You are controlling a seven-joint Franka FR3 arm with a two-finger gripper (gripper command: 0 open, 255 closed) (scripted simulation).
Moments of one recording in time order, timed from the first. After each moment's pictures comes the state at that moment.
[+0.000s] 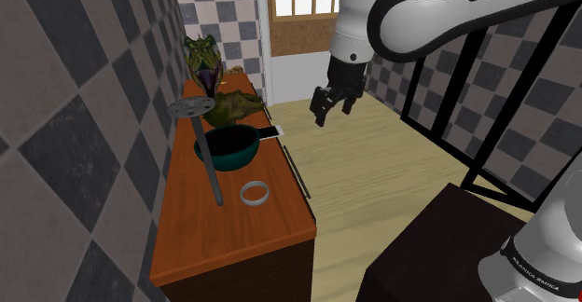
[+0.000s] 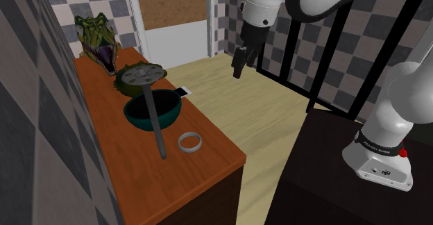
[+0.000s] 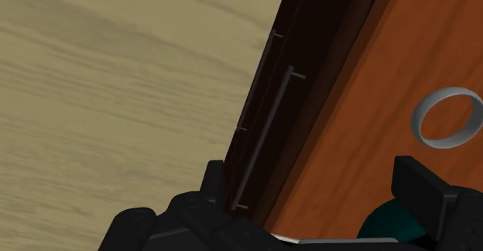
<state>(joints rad) 0.08 -0.32 0.32 -2.26 0.03 2.12 0.39</state>
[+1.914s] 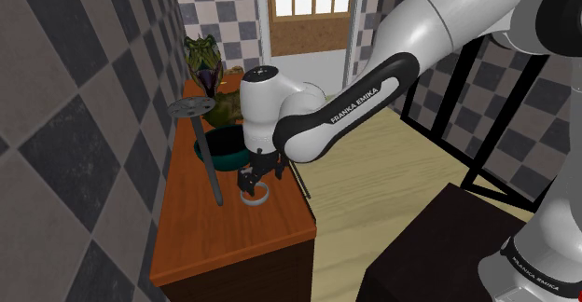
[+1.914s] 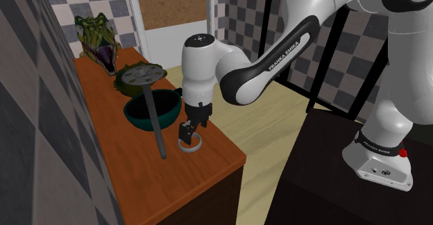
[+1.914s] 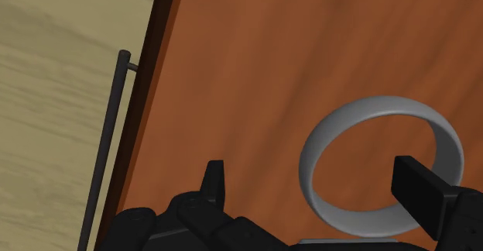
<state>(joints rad) 0.23 0.41 0.42 -1.88 -0.34 2.33 0.80</state>
